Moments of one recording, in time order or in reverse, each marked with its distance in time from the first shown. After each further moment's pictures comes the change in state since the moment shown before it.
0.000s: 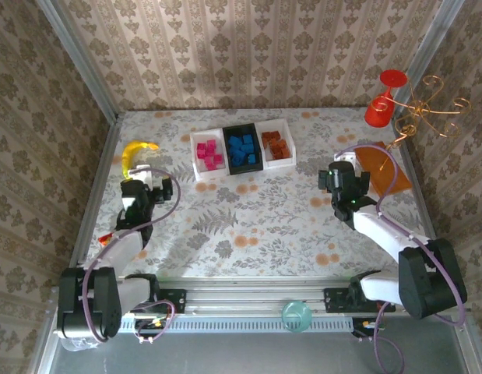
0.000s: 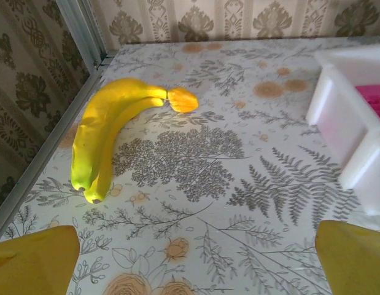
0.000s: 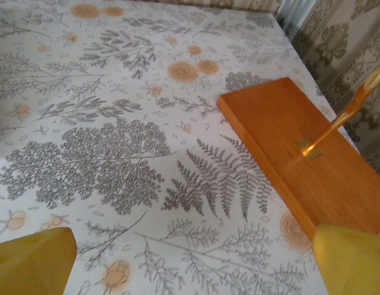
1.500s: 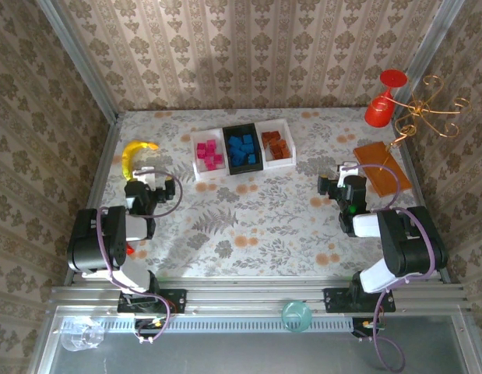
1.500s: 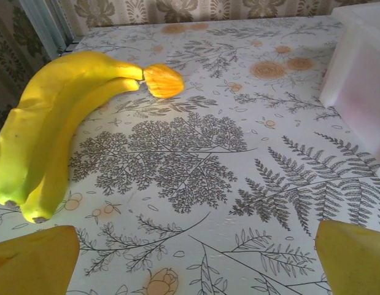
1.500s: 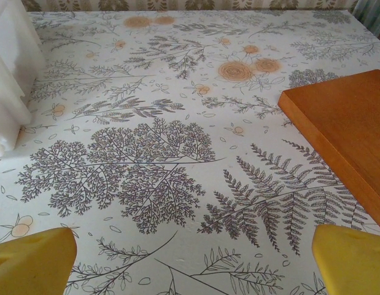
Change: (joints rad) left arm 0.076 0.451 -0.016 0.480 0.157 0.031; right arm -0.182 0.270 -0.228 0.684 -0.372 -0.056
